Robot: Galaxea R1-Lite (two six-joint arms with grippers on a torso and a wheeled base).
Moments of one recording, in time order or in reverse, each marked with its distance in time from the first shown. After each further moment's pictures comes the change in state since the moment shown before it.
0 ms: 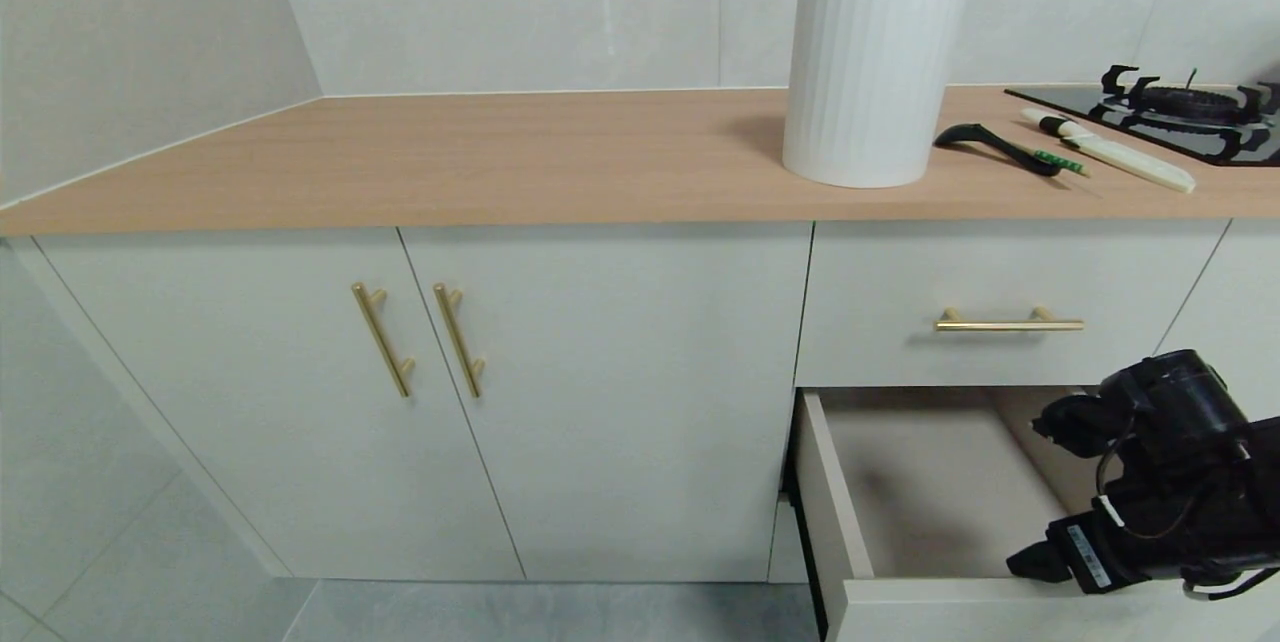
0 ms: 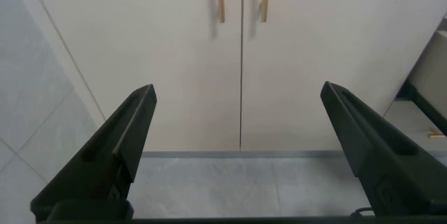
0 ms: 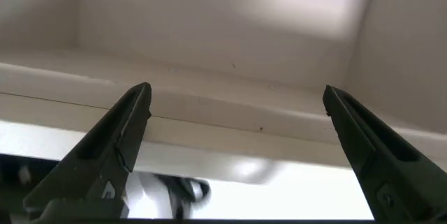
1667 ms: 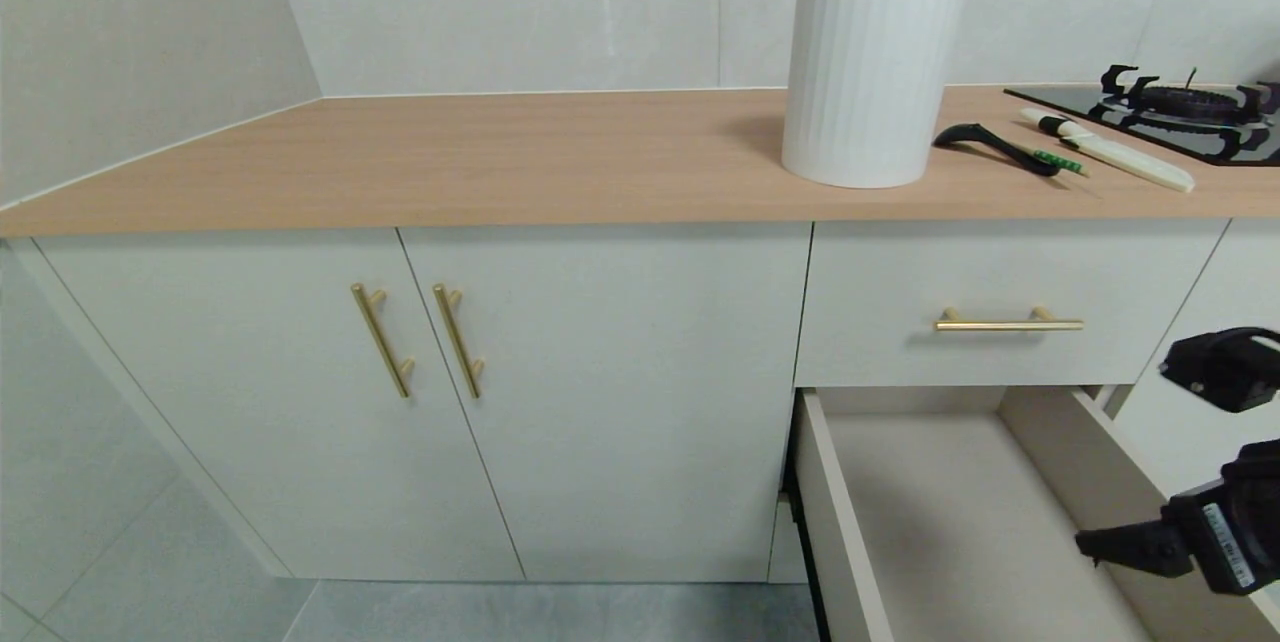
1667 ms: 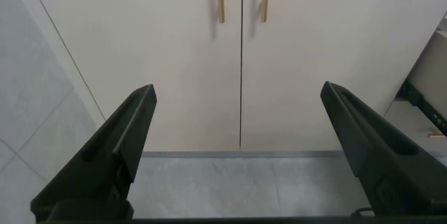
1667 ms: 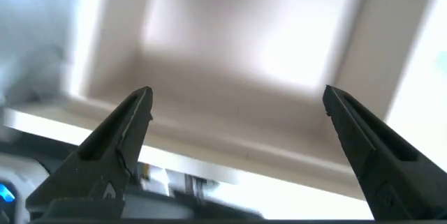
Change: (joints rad) left arm 0.000 0.000 0.000 0.000 0.000 0.000; right arm 0.054 -0.402 -0.148 0.334 0.073 0.022
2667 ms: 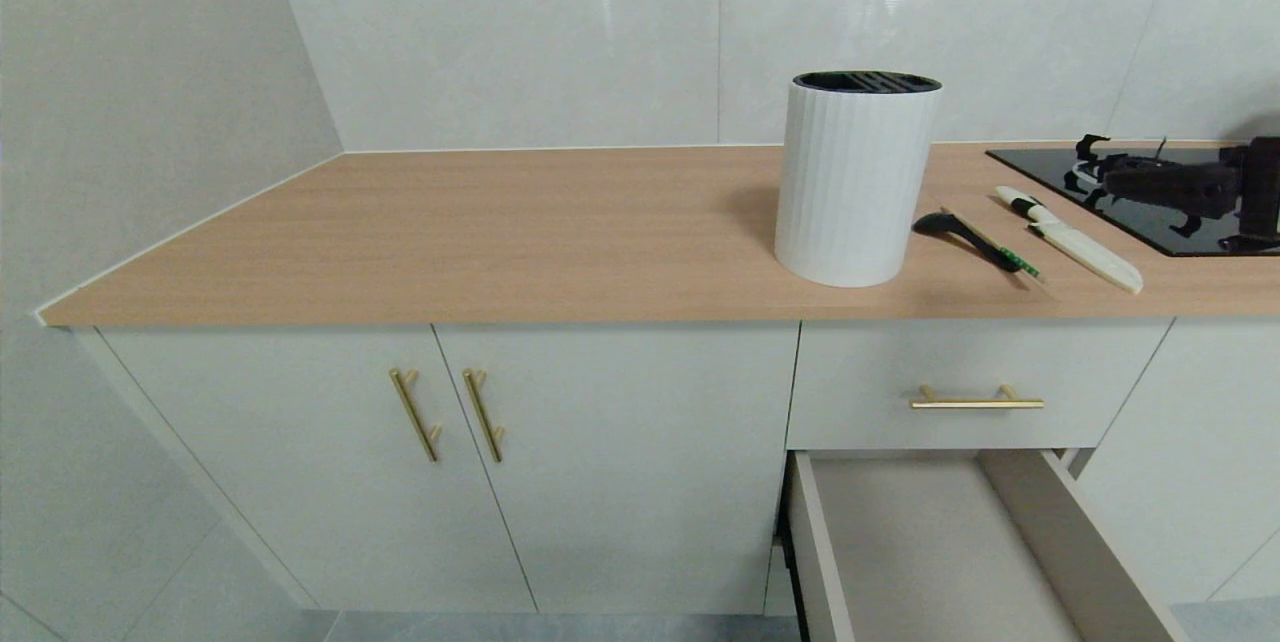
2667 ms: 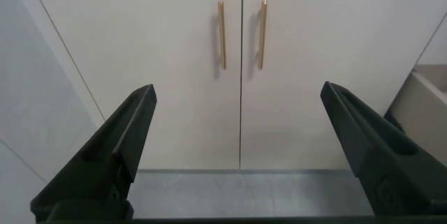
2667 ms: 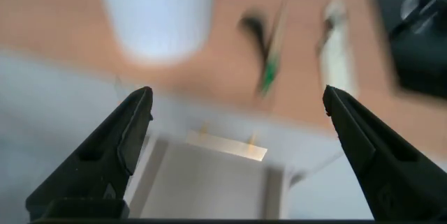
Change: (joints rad) left arm 0.000 0.000 0.000 0.000 0.000 0.000; right arm -0.139 0.075 -0.436 -0.314 0.078 -0.119
